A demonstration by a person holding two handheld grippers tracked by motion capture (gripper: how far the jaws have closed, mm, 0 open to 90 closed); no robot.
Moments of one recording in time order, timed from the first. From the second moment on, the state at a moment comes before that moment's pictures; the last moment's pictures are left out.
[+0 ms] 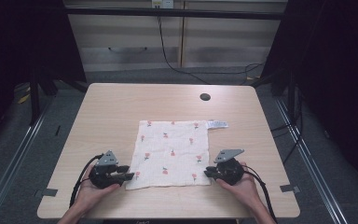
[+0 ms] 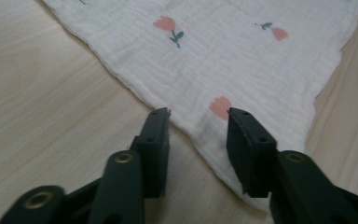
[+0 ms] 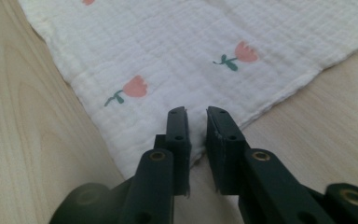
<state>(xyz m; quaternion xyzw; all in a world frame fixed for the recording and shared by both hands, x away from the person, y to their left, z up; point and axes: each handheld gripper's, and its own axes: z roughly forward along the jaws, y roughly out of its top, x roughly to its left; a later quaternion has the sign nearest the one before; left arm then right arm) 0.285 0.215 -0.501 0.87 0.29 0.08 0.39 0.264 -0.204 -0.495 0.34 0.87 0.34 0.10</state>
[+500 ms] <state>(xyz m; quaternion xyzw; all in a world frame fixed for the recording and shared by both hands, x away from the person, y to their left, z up) 0.271 0.214 -0.500 0.87 0.28 0.04 0.39 0.252 -0.208 -0.495 0.33 0.87 0.36 0.06</state>
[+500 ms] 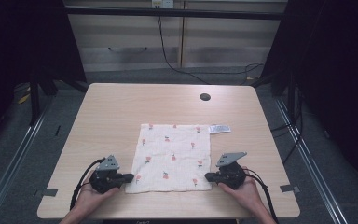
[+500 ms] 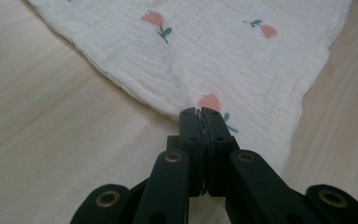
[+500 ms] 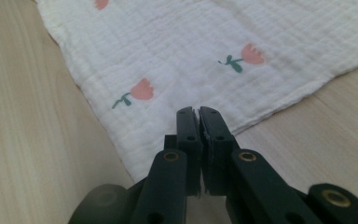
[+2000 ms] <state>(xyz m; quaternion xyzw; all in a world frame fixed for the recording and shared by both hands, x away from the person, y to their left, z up) 0.320 0.189 -0.501 0.86 0.31 0.03 0.40 0.394 -0.230 -0.478 0.41 0.84 0.35 0.10</state>
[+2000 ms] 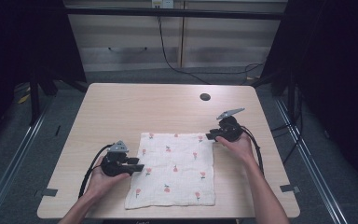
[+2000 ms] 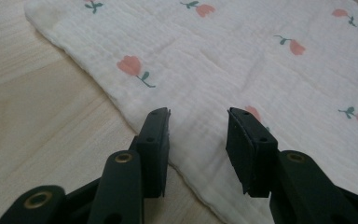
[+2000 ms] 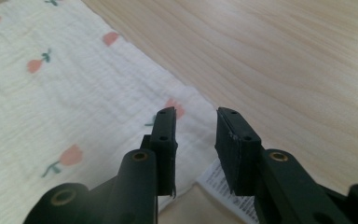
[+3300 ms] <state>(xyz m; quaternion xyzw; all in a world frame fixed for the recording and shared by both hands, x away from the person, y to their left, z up) 0.318 0.207 -0.495 0.86 0.34 0.02 0.39 0.407 -0.224 -0.500 0.42 0.84 0.35 0.08</state>
